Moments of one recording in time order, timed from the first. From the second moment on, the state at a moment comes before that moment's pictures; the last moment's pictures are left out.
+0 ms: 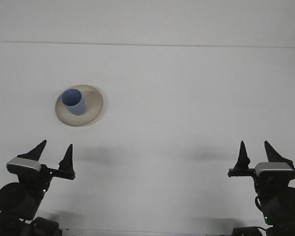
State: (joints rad) left arm -0.23 0.28 0.57 -0.27 -0.08 -0.04; right arm 0.08 0.36 0.63 -0.35 0.03 0.03
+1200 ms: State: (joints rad) left arm -0.23 0.28 0.57 -0.32 -0.08 -0.04; right arm 0.08 0.36 0.63 -0.35 0.03 0.03
